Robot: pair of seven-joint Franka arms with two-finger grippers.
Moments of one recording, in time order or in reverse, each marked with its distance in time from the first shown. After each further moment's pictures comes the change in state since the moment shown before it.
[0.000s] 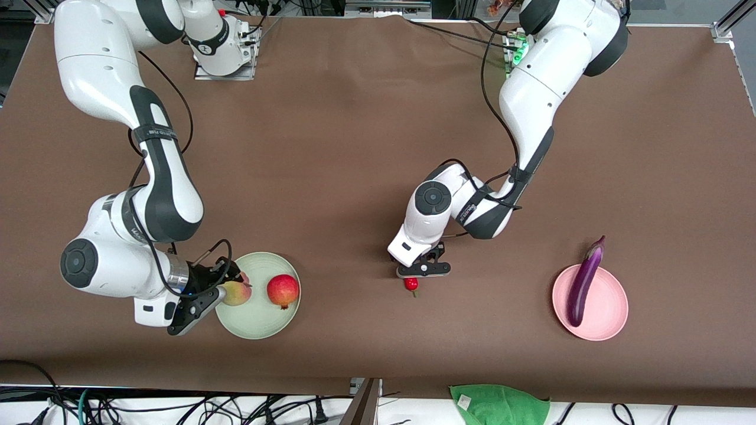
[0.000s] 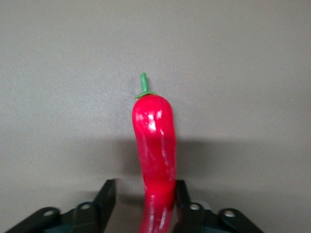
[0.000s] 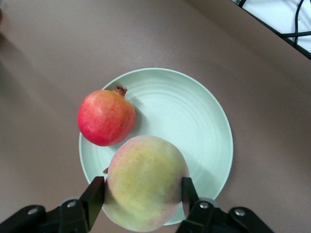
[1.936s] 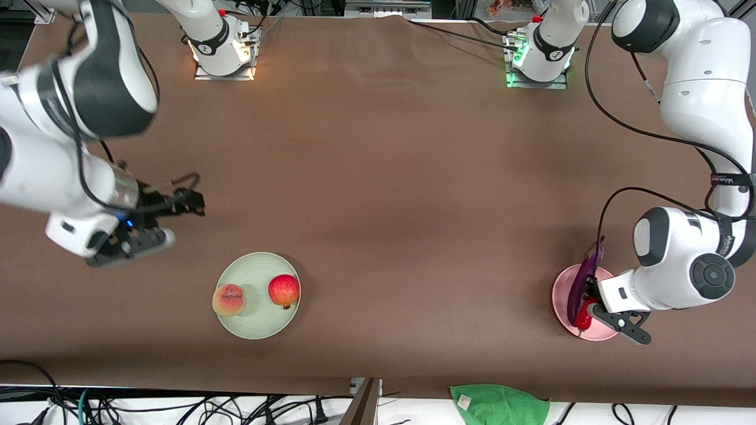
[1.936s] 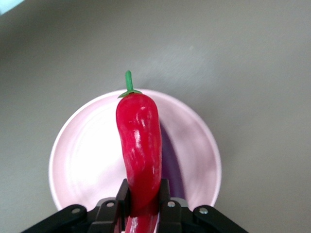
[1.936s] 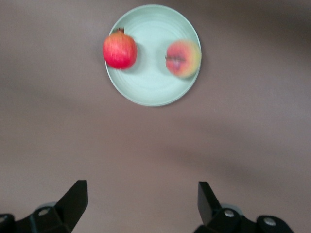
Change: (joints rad) left arm 0.595 -0.076 -0.005 0.123 -0.116 -0.326 1.372; right arm 0.041 -0.540 -0.035 -0.290 -0.127 -0.360 0.511
